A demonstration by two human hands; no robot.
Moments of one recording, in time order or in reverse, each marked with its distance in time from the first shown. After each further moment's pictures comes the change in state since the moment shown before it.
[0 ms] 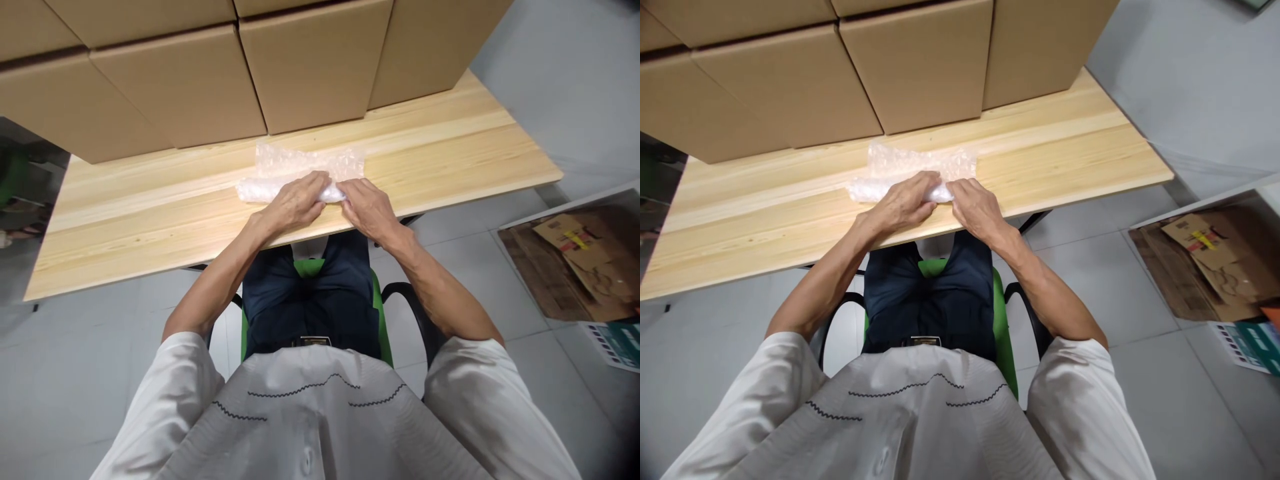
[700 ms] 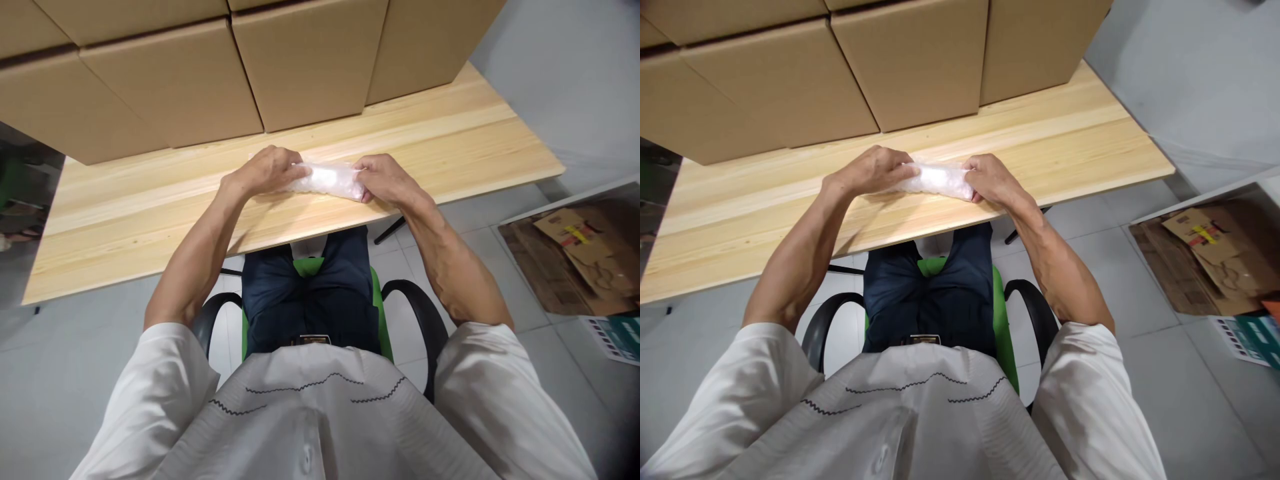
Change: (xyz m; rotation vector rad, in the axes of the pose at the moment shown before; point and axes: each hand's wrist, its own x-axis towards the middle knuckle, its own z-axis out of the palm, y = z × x) left_hand 0.029 -0.050 -0.064 0.044 -0.137 -0.213; right_hand 0.043 0.048 -0.020 0.559 -0.105 0.421
